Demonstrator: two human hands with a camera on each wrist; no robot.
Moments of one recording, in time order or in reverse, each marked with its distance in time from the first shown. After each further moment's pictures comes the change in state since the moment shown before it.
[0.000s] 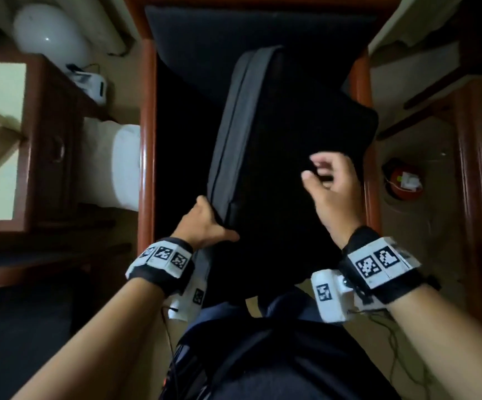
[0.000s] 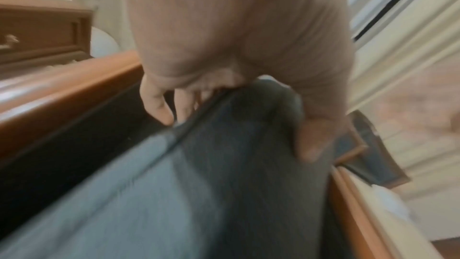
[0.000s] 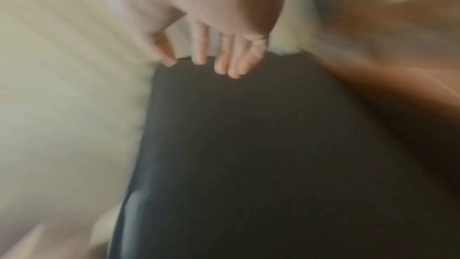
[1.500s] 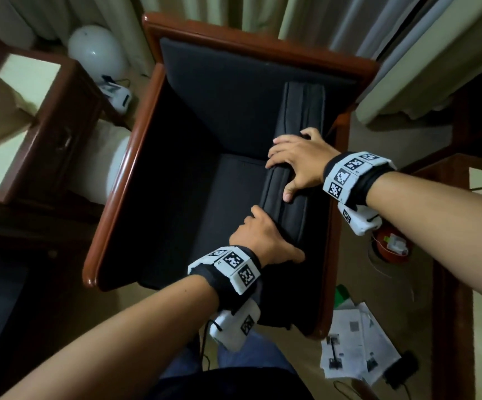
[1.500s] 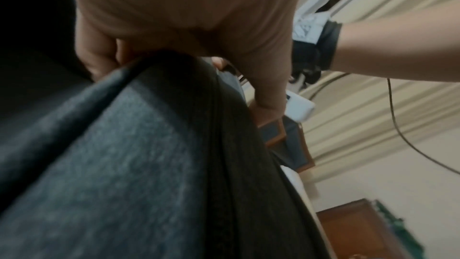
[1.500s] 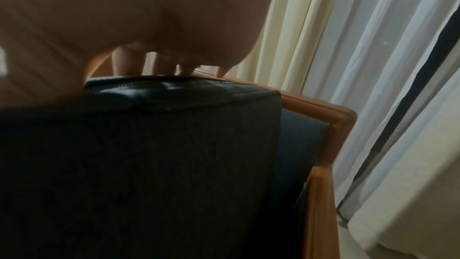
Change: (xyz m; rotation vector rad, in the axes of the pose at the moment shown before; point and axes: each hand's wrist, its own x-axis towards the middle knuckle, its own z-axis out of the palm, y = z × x) left_hand -0.035 0.190 0.108 0.004 0.082 -0.053; right_hand 0.162 -0.005 -0.058 -1.191 -0.900 -0.760
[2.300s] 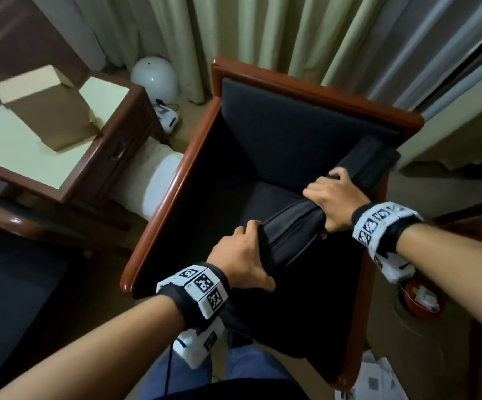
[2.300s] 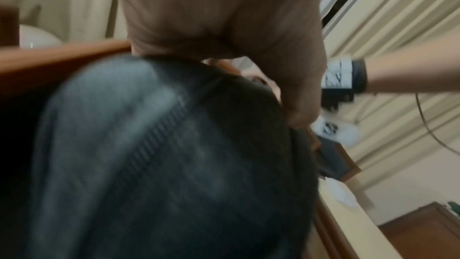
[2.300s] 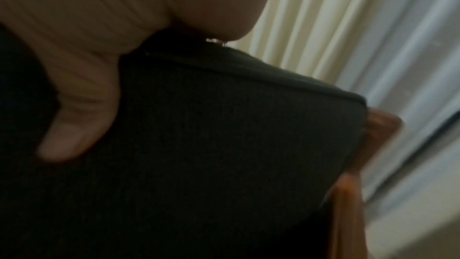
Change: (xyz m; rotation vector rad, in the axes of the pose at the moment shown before) left_hand -0.017 -0.093 -0.070 0.118 0.092 0.196; right_hand 0.014 -0.028 0.003 -0.244 0.195 -0.090
